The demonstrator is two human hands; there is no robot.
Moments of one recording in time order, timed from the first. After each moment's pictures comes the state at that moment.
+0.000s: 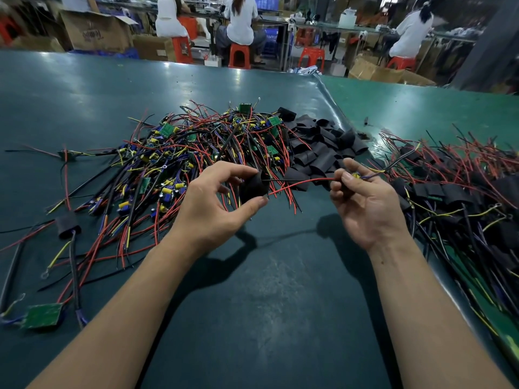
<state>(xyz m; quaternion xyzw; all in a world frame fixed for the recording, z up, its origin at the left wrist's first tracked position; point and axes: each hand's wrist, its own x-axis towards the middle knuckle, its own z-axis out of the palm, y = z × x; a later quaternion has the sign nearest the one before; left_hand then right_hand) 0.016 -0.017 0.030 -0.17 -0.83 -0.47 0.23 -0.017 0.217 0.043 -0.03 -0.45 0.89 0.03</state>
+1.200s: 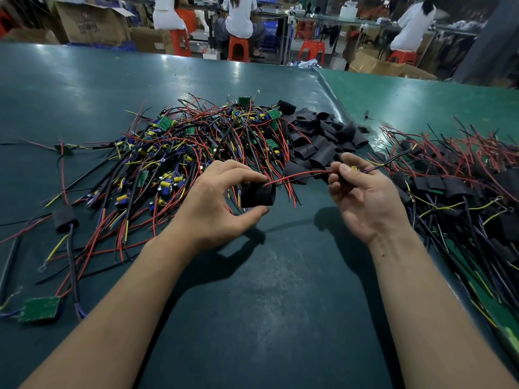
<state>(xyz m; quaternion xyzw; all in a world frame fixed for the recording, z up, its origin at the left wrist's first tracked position) 0.020 -0.017 0.035 -0.23 -0.86 -0.40 0.22 -0.018 0.217 0.044 -0.05 -0.45 0.89 0.01</state>
